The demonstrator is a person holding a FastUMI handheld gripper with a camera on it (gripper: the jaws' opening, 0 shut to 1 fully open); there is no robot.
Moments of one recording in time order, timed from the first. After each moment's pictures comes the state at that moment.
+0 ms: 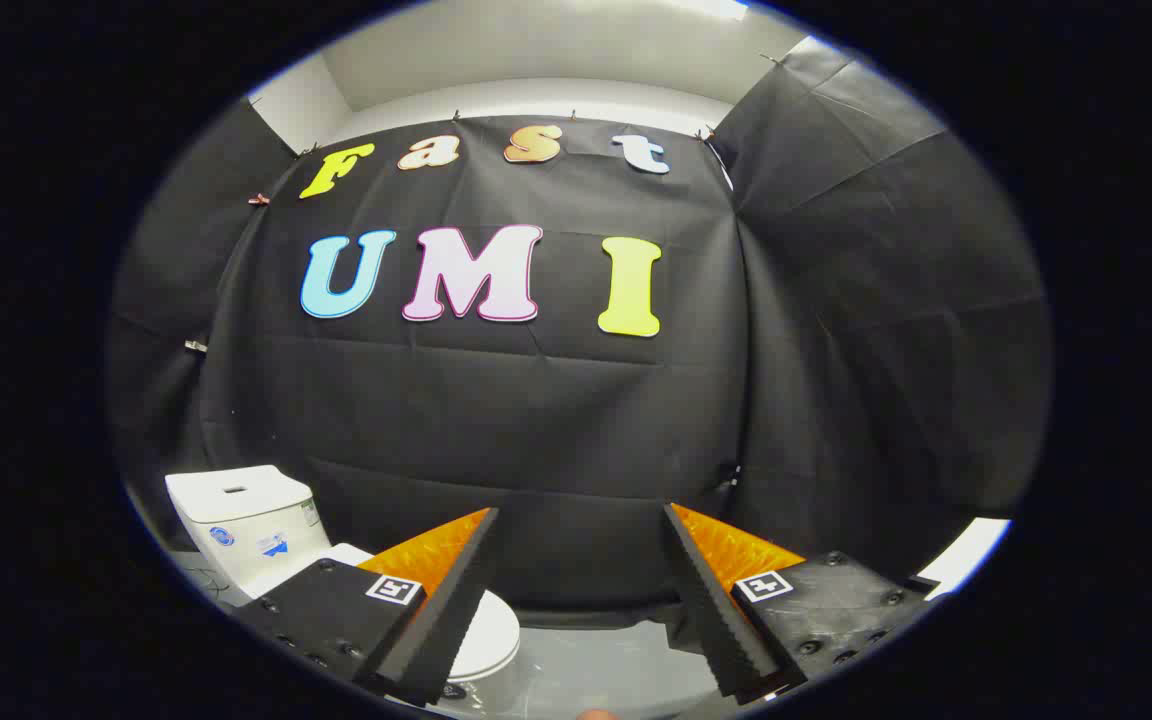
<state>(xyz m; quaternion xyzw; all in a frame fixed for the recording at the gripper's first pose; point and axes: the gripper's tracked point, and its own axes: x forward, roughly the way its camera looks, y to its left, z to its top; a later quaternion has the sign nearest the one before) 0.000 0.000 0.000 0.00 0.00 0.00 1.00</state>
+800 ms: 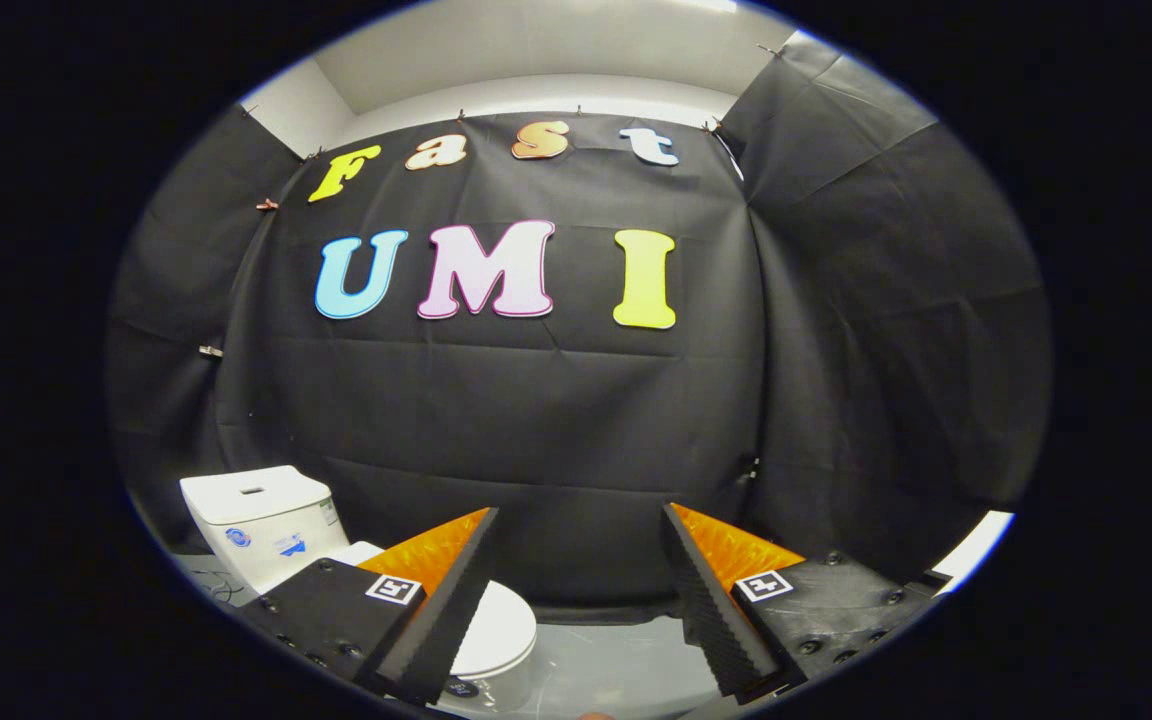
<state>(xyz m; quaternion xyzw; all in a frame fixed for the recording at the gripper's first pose) 0.000 0.014 -0.003 0.01 0.00 0.04 1.00</state>
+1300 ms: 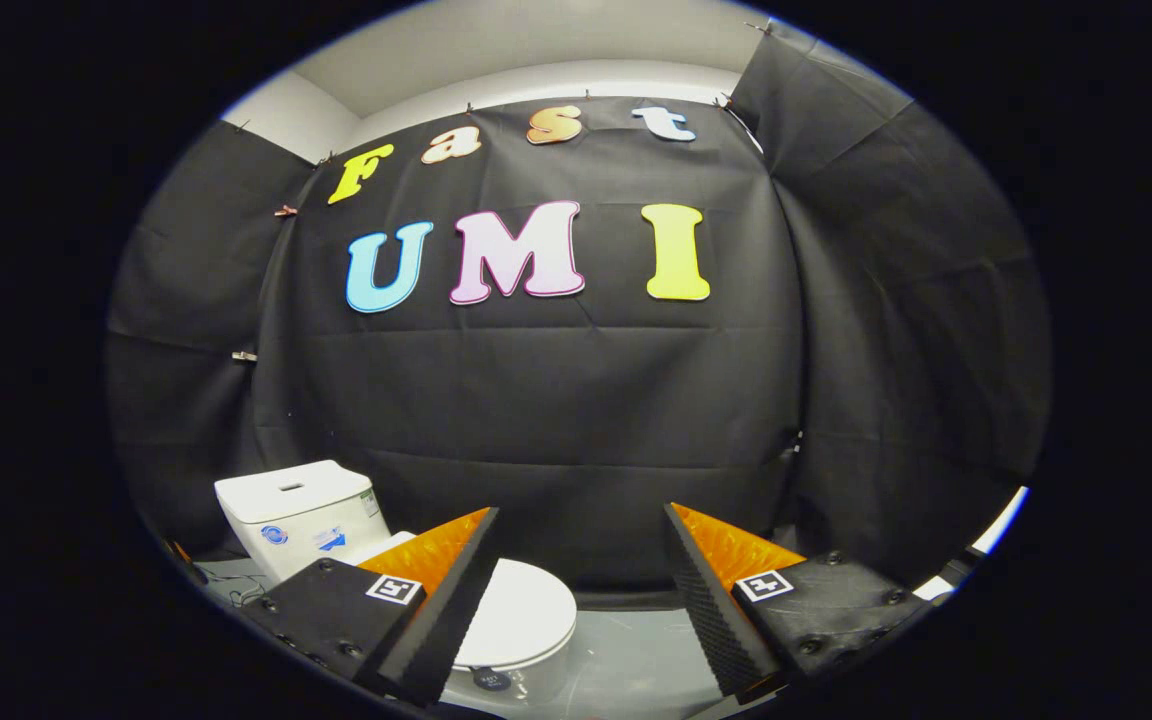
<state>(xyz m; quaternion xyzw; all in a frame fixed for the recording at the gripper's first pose) -0.004 0.031 -0.027 0.03 0.04 0.09 0.99</state>
